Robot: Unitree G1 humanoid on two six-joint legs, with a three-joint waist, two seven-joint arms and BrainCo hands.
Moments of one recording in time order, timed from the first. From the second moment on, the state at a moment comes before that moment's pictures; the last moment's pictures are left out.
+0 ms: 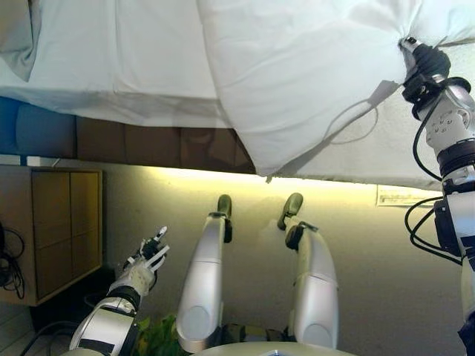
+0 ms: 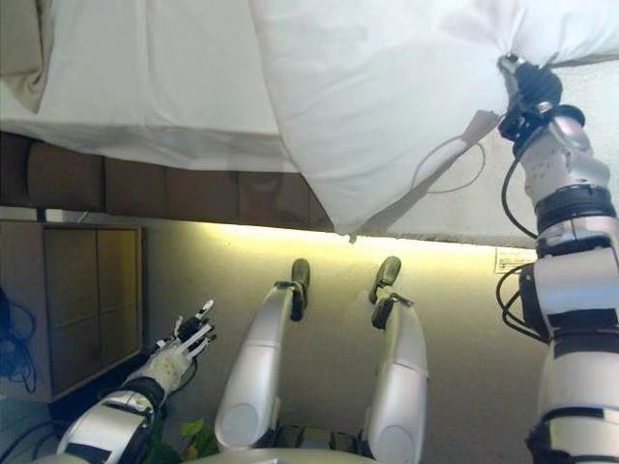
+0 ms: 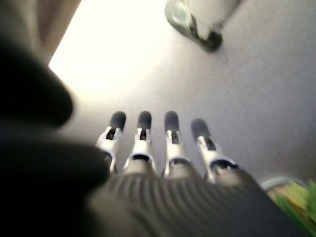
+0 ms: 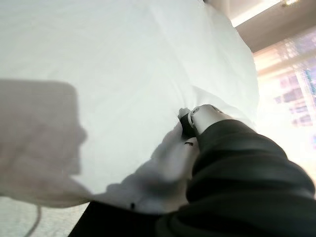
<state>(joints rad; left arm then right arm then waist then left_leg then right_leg) -0.35 0.37 -0.21 1.14 -1.00 0.00 -0.01 -1.21 -0.77 0.37 1.15 1.06 0.11 0.19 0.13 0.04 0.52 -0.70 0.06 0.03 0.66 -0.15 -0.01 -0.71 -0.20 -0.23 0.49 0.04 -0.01</state>
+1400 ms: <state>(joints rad) -0.65 0.18 -0.45 0.81 -1.64 0.13 -0.28 -1.10 -0.48 0.40 0.99 1.19 0.08 0.16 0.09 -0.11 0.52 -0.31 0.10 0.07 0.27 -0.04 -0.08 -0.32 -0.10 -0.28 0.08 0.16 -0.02</state>
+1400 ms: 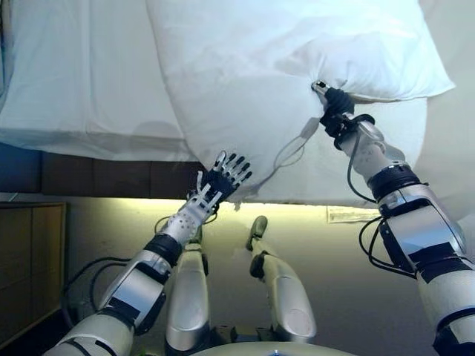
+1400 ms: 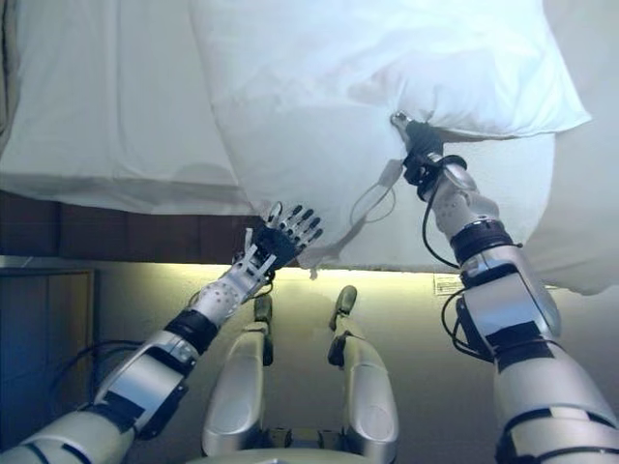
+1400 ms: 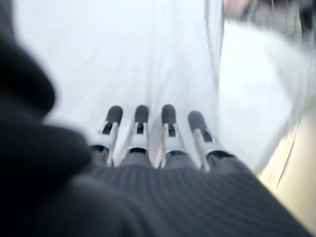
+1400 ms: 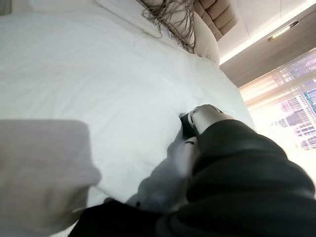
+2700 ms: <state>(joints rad) -0.55 0.02 -0.57 0.91 -1.95 0.26 0.13 -1.10 -0.43 0.44 0.88 1.19 0.05 0.08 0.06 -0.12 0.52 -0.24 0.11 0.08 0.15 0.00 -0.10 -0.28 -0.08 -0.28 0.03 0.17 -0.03</state>
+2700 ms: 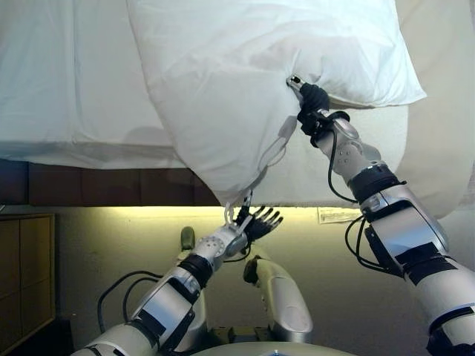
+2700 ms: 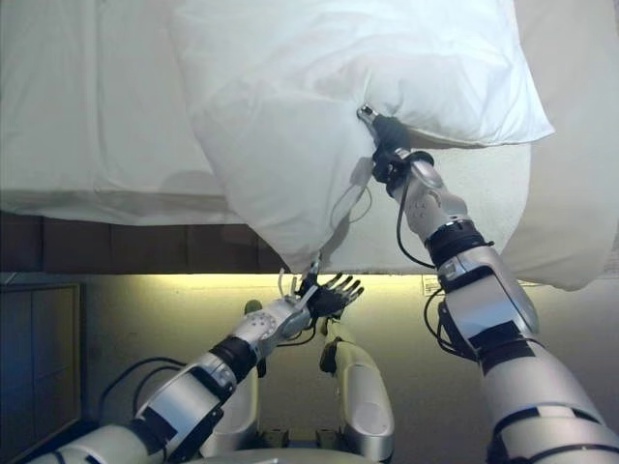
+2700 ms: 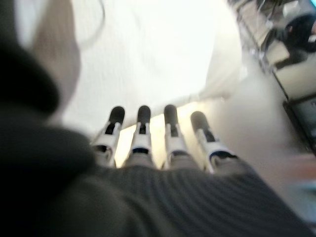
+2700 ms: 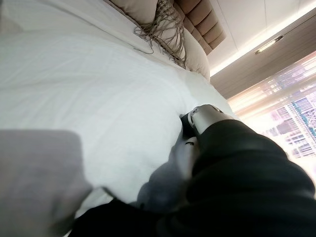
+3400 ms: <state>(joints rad) -0.73 0.00 -0.53 0.82 -1.95 0.14 -0.23 -1.10 -0.38 0.45 0.87 1.20 0.07 0.10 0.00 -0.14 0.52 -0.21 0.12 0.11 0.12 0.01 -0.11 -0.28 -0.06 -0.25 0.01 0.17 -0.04</state>
